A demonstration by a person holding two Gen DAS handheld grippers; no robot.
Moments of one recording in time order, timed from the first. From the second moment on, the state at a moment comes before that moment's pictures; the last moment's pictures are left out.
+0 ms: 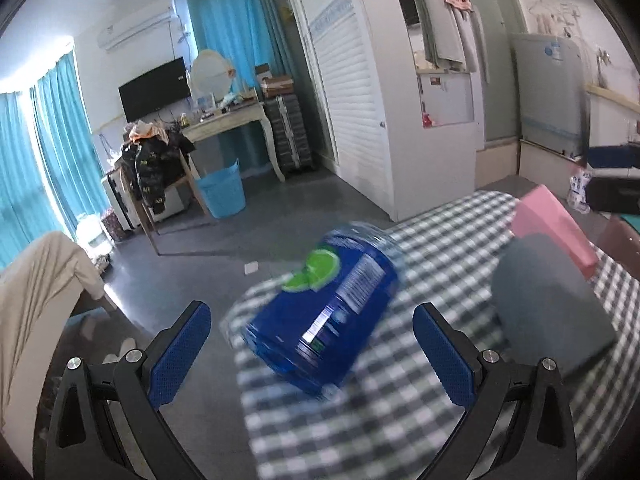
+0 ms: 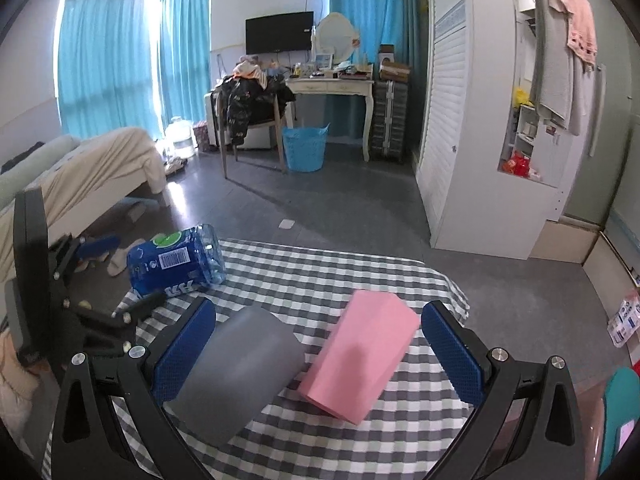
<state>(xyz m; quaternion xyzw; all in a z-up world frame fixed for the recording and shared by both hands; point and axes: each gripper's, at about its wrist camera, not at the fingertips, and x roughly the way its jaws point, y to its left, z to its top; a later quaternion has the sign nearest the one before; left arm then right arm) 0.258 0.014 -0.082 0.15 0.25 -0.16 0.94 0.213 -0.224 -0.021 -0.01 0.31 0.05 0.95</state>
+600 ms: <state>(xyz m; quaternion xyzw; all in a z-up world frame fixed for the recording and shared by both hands) 0.296 0.004 -0.101 0.20 0.32 -0.26 0.89 0.216 -0.230 -0.028 0.00 0.32 0.05 0.95</state>
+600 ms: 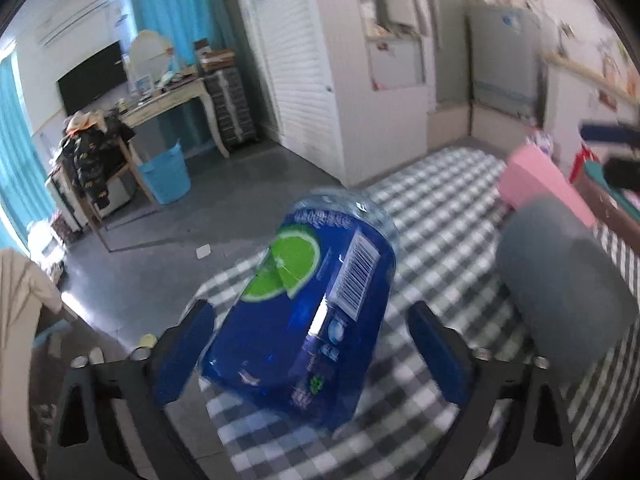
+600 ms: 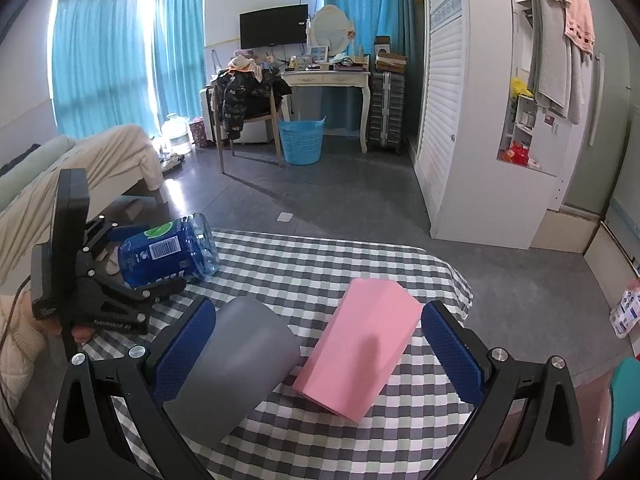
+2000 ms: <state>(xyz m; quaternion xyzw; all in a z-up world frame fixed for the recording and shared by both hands) -0.029 -0.089 -0.094 0.05 0.42 -0.07 0.90 -0.045 -0.274 -0.013 0.03 0.33 0.00 0.94</state>
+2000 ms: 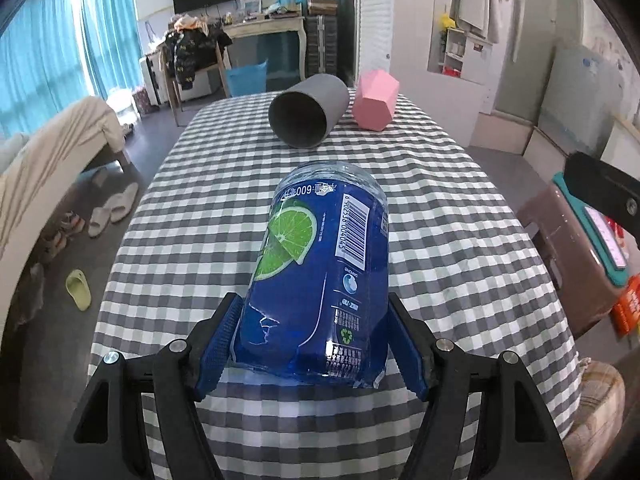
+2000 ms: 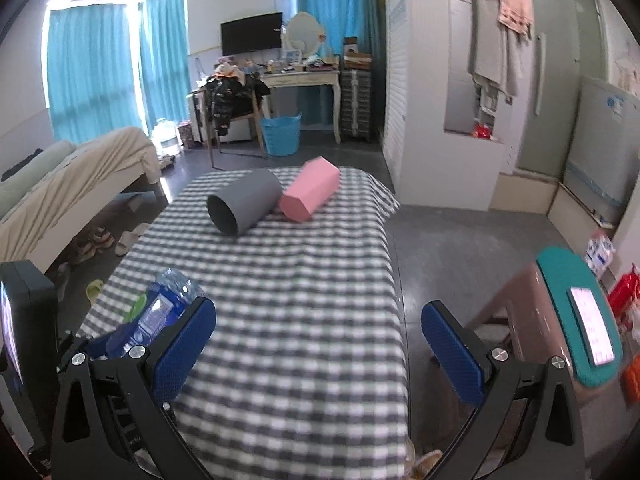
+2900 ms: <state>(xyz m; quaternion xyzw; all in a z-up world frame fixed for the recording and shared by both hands) -0.057 0.051 0.021 0.03 0.24 -0.05 0.97 -0.023 -0.230 0.029 0.02 0.42 -0.01 0.91</state>
